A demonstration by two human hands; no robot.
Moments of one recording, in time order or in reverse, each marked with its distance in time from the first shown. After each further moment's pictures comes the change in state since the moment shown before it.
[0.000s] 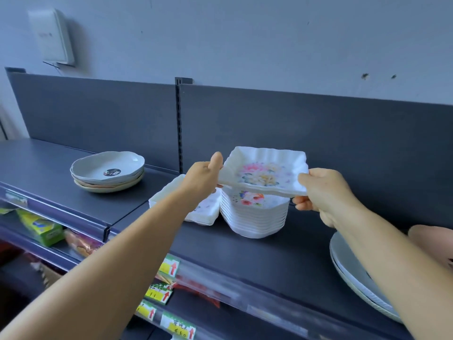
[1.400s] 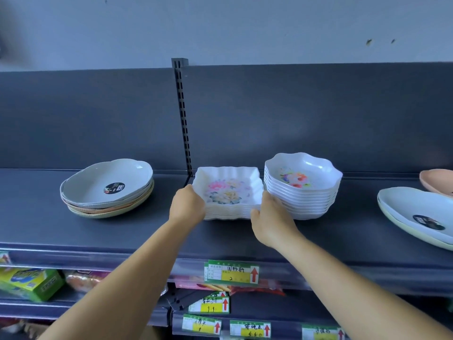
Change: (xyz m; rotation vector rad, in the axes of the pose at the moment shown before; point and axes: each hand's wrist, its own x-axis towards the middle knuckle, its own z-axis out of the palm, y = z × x) left_hand 0.058 -0.119 -0.108 0.513 -0.057 -0.008; right_hand -0.050 0.015 0.231 -0.681 0.024 0.012
